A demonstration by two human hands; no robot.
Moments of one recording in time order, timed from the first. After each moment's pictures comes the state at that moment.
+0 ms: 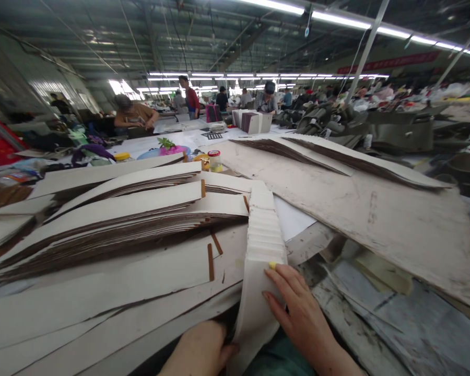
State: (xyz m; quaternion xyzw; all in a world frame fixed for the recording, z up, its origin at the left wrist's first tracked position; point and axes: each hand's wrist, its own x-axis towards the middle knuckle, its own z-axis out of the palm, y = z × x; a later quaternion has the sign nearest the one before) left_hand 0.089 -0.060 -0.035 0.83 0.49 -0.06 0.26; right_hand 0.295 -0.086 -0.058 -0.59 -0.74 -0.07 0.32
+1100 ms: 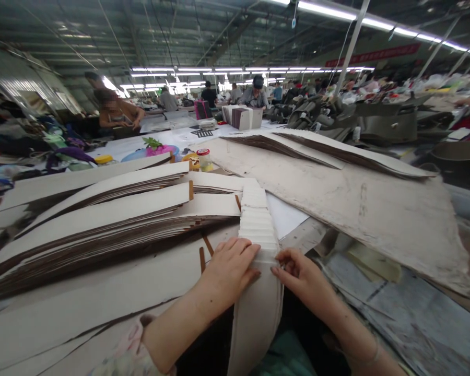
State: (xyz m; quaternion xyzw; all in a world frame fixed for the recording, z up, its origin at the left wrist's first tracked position) left_hand 0.152 0.012 0.022 0.94 0.32 0.08 0.09; right_hand 0.331 -0.056 -0.032 -0.65 -0.59 0.27 0.41
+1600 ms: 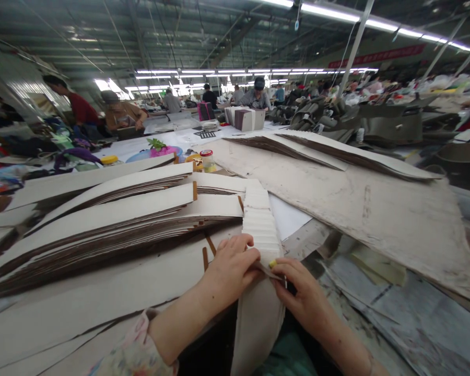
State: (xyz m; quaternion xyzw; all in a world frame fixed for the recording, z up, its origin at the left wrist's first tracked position) left_hand 0.150 0.017 0.022 0.94 0.31 0.11 0.09; right_hand 0.314 -0.069 -0.038 -0.56 -0.70 0.10 0.42
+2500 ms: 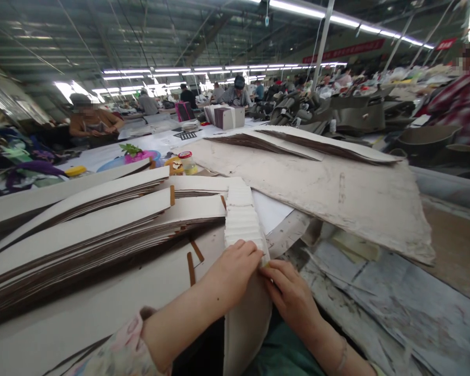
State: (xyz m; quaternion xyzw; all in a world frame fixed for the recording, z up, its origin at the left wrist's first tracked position) left_hand 0.182 0.011 0.029 0.98 0.20 0.00 0.08; right_hand 0.311 -0.082 -0.059 -0.59 -0.69 -0.02 0.42
